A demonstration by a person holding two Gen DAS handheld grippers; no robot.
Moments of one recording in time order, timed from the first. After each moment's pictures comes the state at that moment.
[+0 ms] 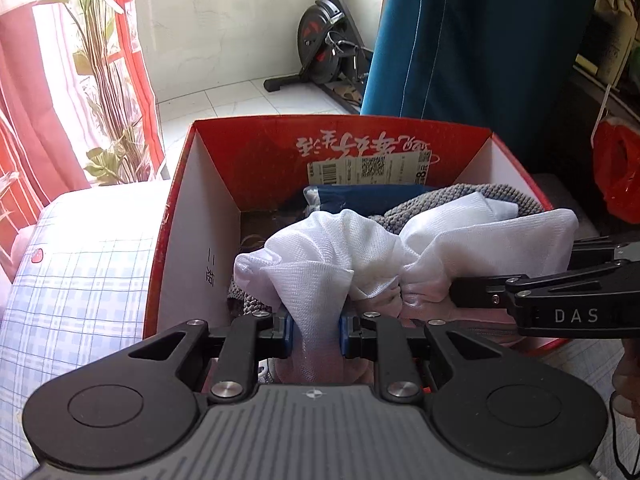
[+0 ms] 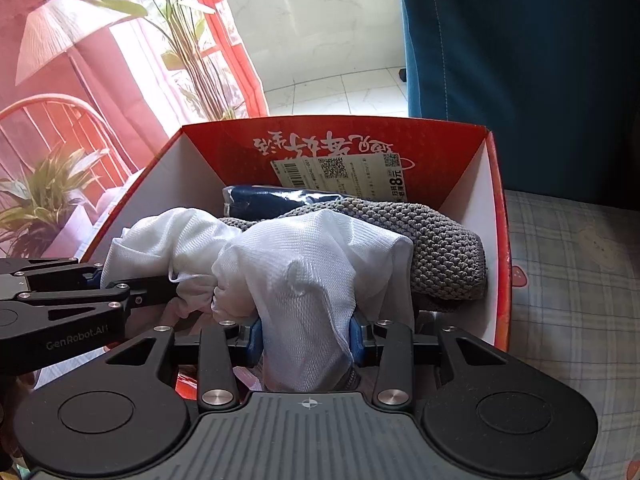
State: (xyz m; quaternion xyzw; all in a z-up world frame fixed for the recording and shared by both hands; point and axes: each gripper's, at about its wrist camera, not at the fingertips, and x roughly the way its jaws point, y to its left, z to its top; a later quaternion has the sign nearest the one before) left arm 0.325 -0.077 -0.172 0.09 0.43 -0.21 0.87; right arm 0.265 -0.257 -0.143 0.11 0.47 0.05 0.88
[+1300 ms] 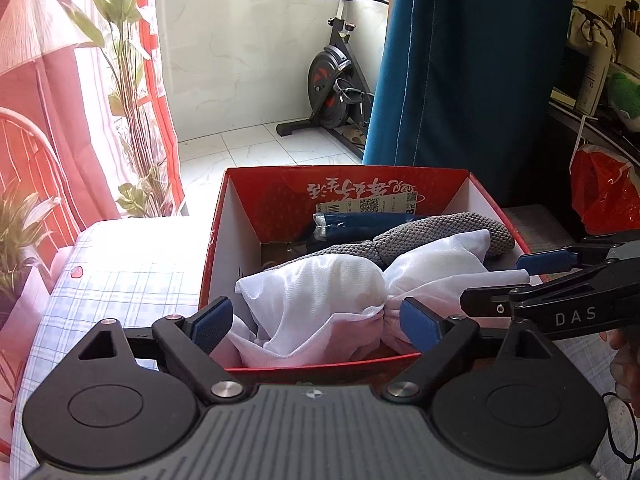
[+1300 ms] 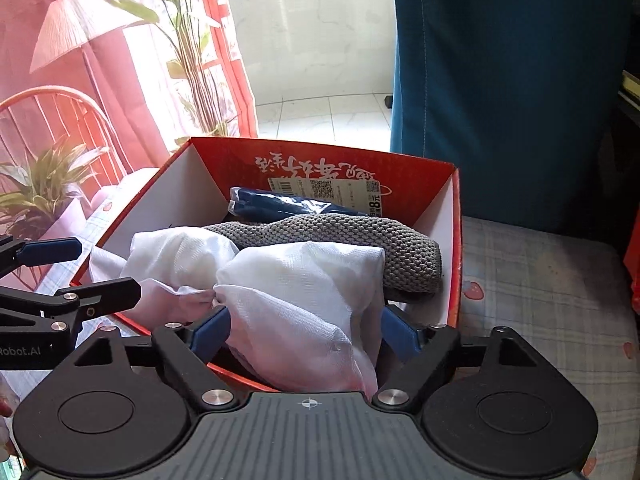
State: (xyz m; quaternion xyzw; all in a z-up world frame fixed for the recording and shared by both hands) left arm 0.265 -0.056 -0.124 0.08 0.36 -0.20 0.91; right arm 0.224 -0.251 -0.100 0.06 0.44 0.02 0.90
